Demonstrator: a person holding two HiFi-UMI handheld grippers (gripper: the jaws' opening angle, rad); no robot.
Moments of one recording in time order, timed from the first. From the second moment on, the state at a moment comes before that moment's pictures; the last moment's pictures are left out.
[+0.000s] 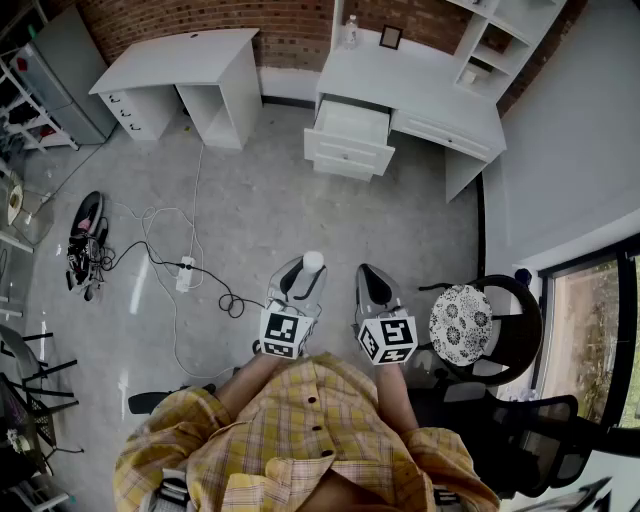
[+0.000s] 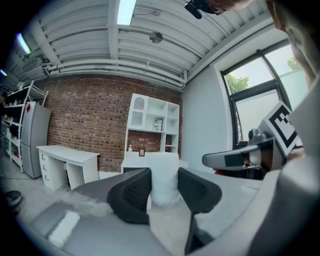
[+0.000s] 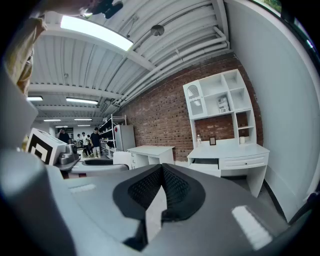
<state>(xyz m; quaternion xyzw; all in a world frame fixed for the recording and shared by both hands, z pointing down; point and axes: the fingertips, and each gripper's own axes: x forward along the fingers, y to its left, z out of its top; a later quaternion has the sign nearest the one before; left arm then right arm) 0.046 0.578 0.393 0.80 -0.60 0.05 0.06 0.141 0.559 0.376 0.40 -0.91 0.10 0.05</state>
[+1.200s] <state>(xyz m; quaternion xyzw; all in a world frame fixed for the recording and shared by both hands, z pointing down) -0.081 0.480 0.420 0.78 -0.61 0.05 0.08 0.022 0.451 0.391 0.40 -0.91 0.12 0.02</state>
